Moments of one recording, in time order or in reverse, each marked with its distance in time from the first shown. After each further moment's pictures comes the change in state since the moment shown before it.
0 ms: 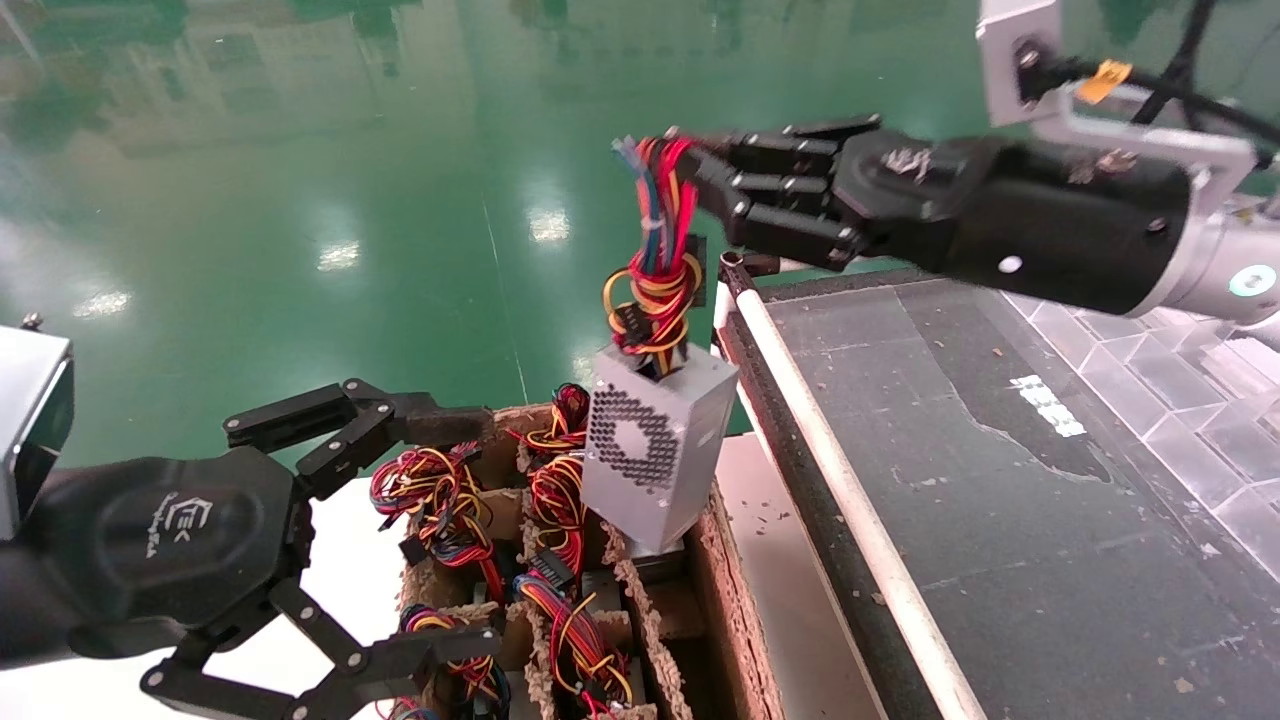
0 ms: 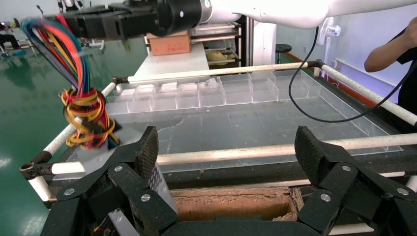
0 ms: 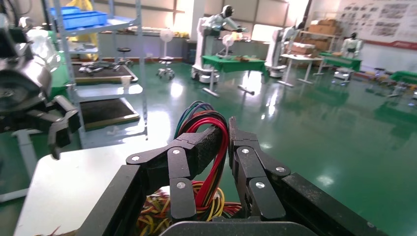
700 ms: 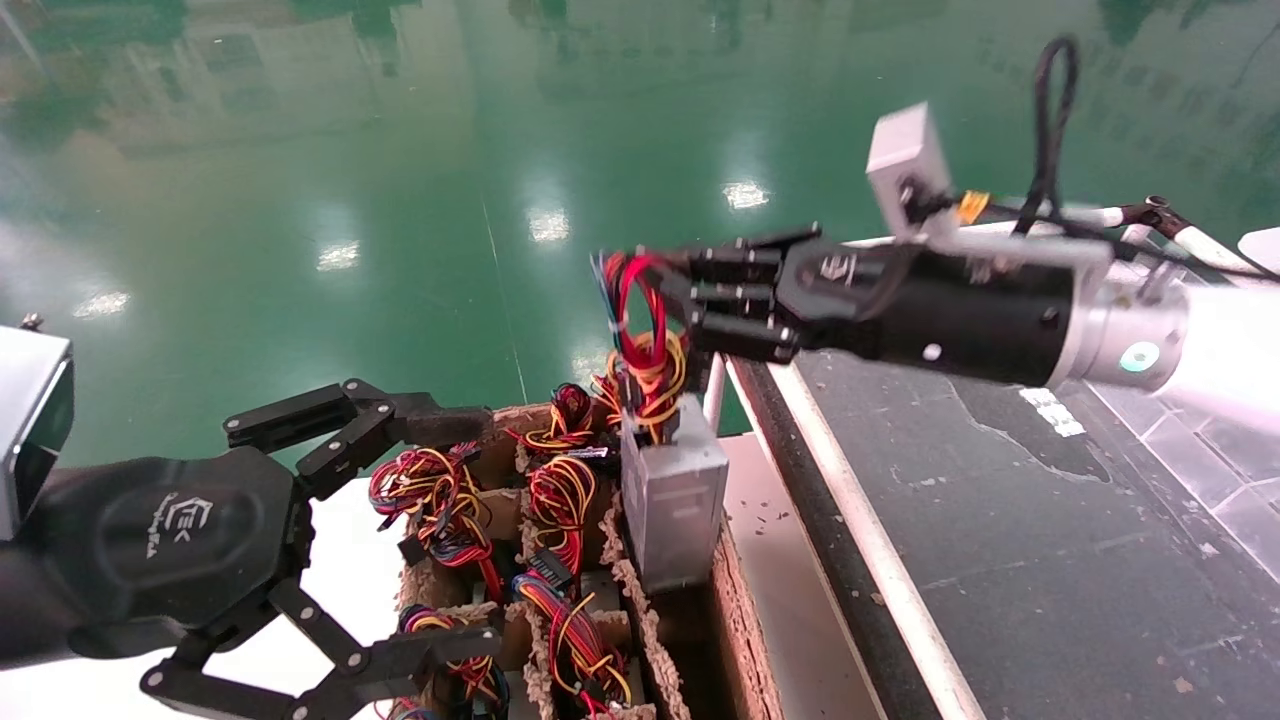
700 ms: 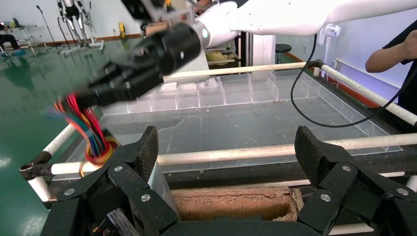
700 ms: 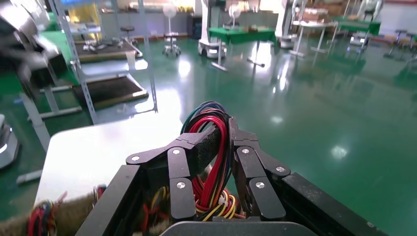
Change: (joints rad) left arm 0.000 0.000 -0.001 0.000 0.001 0.000 0.000; right arm -0.037 -0.077 0.034 -0.090 -0.151 -0.014 -0.068
